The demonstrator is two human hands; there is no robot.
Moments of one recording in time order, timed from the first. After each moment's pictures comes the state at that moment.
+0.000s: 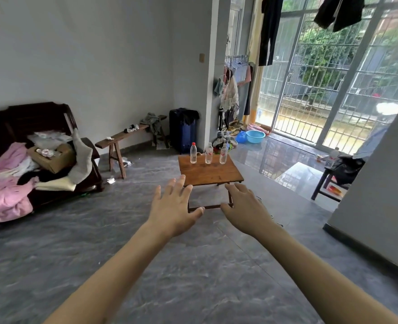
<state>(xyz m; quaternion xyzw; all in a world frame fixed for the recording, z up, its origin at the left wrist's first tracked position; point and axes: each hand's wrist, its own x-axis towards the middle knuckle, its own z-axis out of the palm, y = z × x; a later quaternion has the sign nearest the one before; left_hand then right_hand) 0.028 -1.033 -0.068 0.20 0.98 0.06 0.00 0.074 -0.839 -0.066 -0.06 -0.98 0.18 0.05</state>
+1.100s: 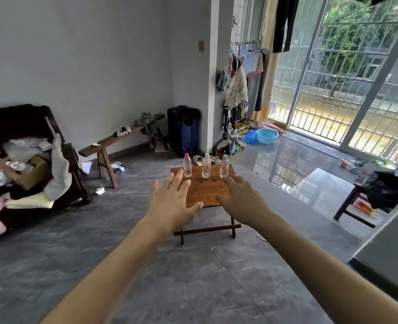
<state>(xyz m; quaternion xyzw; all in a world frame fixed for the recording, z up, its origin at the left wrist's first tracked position) -0.286 -0.839 -0.079 0.16 0.99 0.06 0.00 -0.257 -0.644 -0.074 -0.02 -0.98 0.21 0.03</state>
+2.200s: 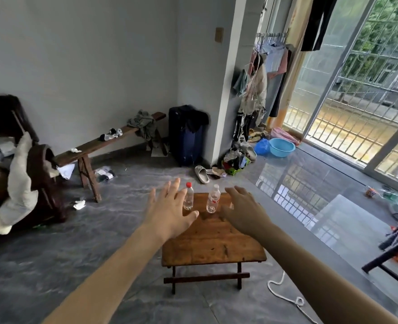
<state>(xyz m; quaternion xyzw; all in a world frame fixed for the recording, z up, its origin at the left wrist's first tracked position) -0.699 -0.812 -0.126 0.13 0.99 0.06 0.05 -0.676 -0.601 -0.118 -0.03 -0.98 0.19 -0.02</state>
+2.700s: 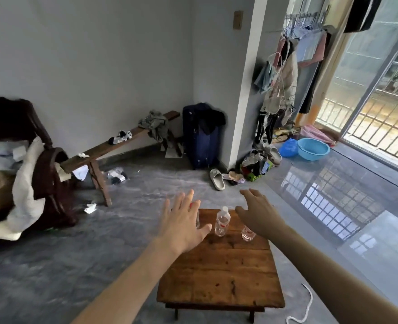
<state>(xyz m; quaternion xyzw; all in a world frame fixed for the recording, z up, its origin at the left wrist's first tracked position) -0.864 -0.718 -0.158 0.11 0.99 0.02 0.09 -0.880 -0.504 -0.153 -0.01 -0.98 0.21 -0.06</state>
